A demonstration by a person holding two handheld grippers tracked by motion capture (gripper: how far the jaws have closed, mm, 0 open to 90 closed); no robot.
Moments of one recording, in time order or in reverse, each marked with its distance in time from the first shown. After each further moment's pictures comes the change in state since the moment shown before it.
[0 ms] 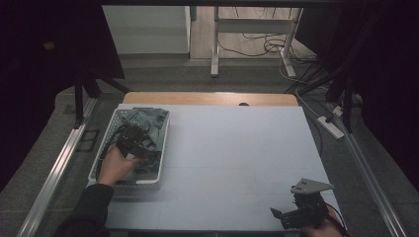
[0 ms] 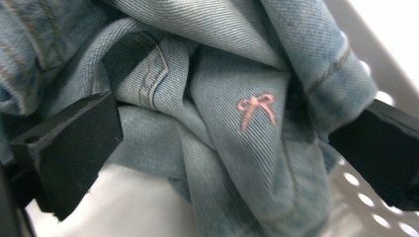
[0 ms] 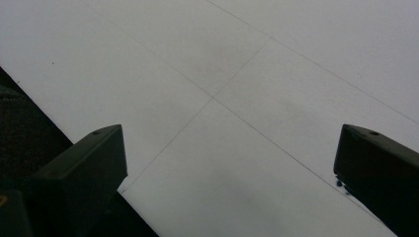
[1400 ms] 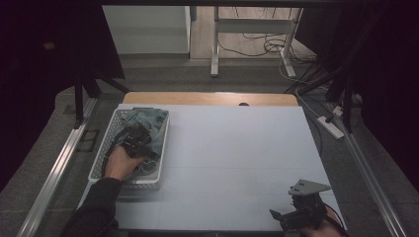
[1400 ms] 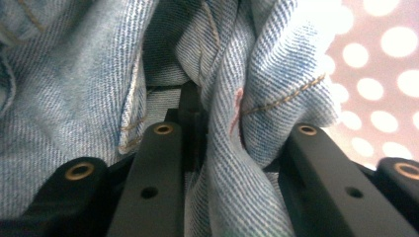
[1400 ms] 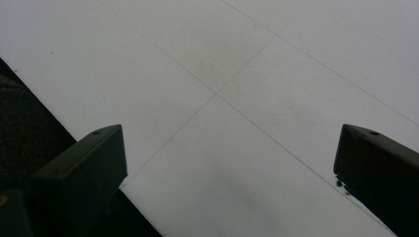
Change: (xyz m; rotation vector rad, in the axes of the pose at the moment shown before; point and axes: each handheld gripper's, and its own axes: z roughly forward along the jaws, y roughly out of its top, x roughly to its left) left arm 0.011 0.004 0.025 0.143 -0.046 -0.118; right arm 0.003 0.000 0.001 0.017 -0.004 -0.037
